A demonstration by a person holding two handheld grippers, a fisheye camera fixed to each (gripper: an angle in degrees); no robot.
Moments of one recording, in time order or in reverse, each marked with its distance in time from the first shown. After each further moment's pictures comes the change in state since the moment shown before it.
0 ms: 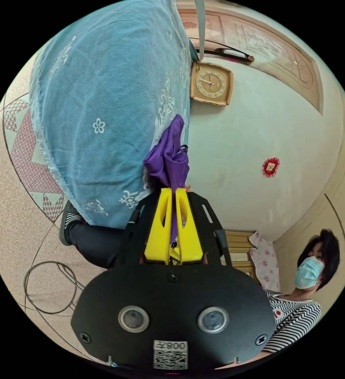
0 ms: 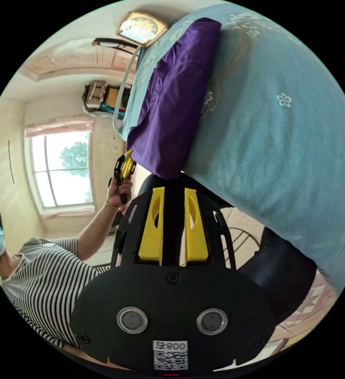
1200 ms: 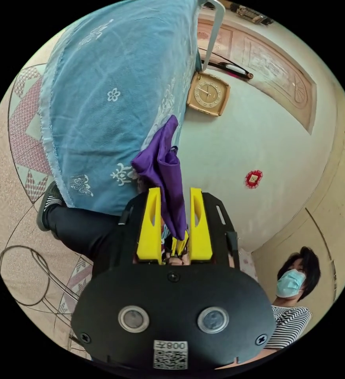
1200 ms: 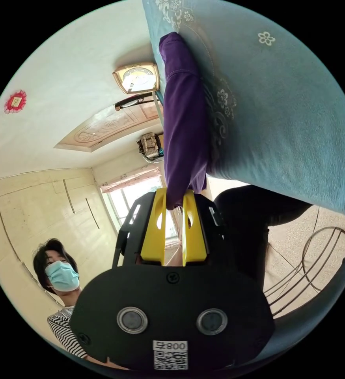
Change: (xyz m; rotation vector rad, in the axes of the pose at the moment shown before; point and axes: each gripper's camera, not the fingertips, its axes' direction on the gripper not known) left arm 0.018 0.074 -0.007 0.063 0.156 -0.095; right arm 0.319 -0.012 0.065 0.218 -0.755 0.286
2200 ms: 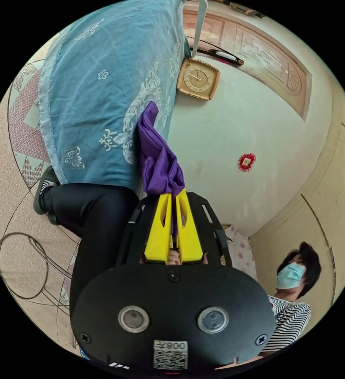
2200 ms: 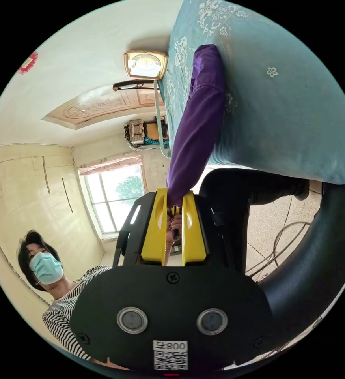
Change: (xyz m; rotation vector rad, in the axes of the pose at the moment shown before) left arm 0.098 0.116 0.017 -0.085 0.033 0.036; right arm 0.061 0.069 -0.075 -0.047 0.201 -0.111
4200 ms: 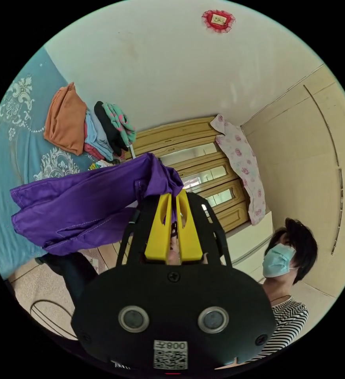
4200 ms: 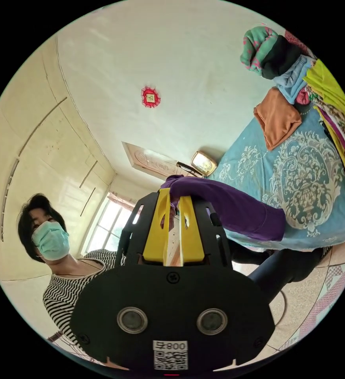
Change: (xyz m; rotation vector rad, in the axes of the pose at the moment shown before) left arm 0.386 0.176 0.670 -0.813 0.107 0.421; right arm 0.201 0.305 -0.568 0.623 -0.089 -0.485
